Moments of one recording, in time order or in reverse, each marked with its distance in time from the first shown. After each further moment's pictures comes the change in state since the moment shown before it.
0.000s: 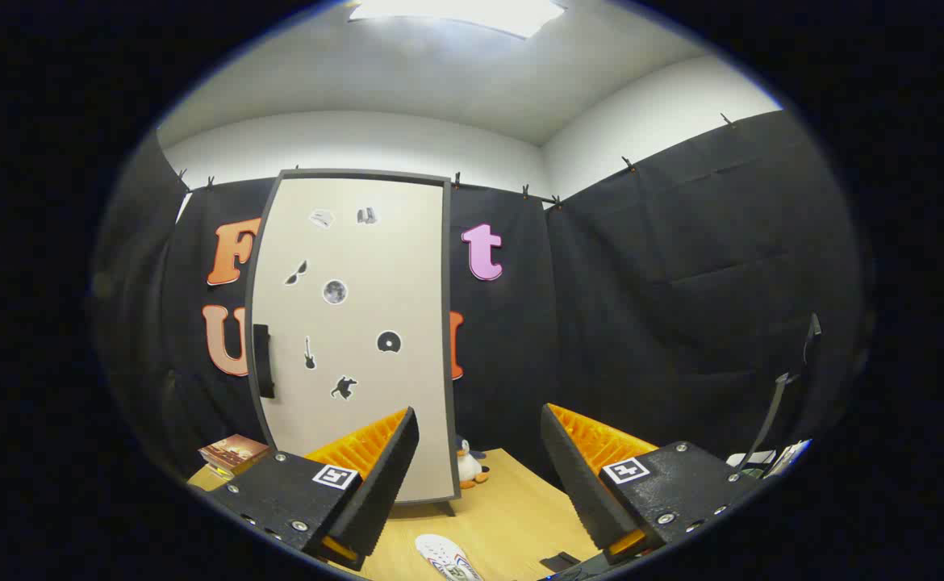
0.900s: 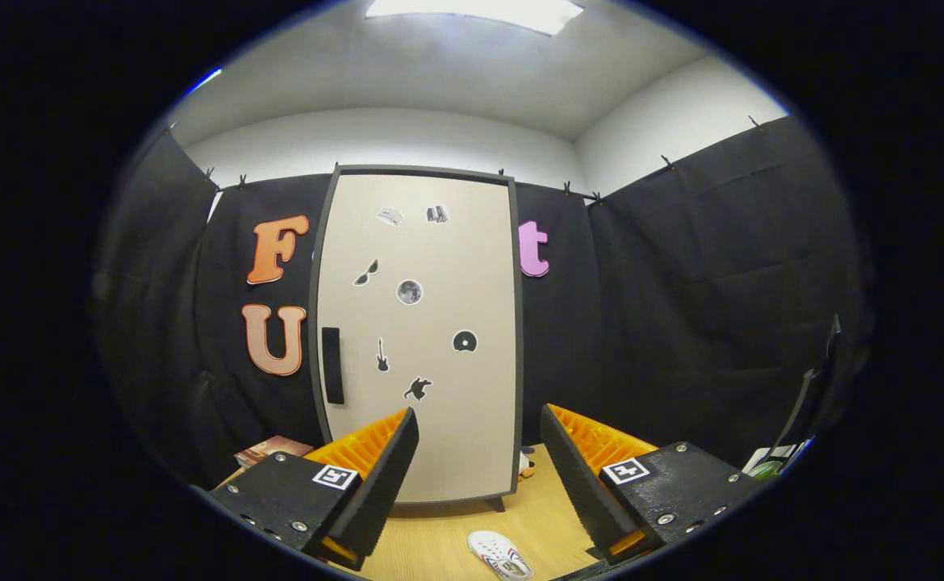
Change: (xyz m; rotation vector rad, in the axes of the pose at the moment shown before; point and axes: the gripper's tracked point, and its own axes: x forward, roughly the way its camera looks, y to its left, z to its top) arm -0.006 0.092 0.000 0.005 0.042 0.123
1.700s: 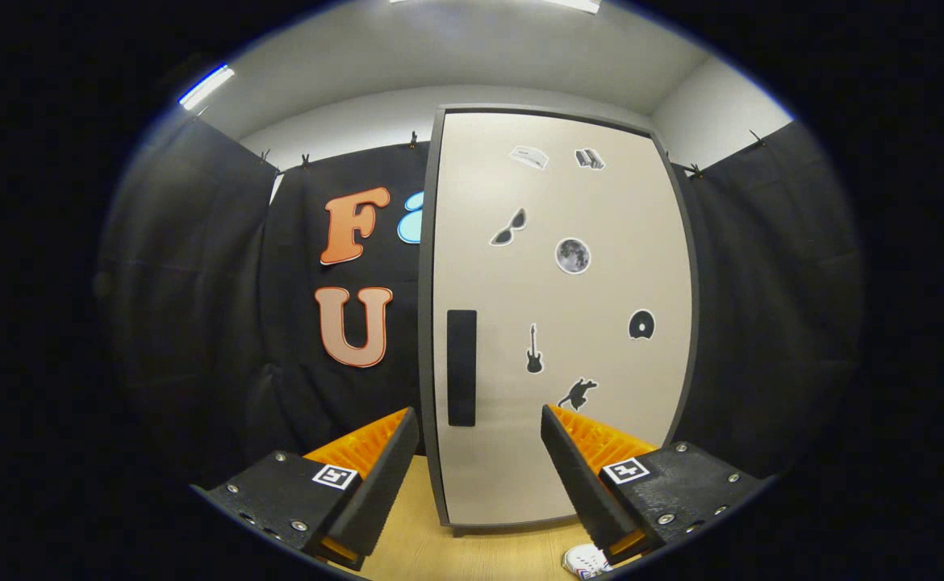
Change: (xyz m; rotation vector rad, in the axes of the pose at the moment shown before) arm 0.115 0.177 -0.021 0.014 0.056 0.270
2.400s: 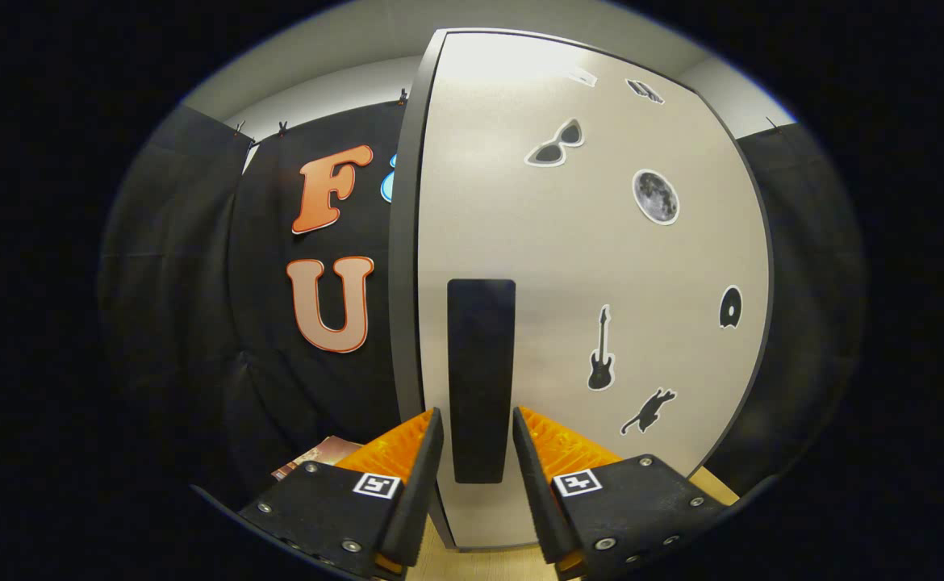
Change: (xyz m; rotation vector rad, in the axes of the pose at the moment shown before) arm 0.109 0.014 -0.038 -0.020 0.138 -0.031
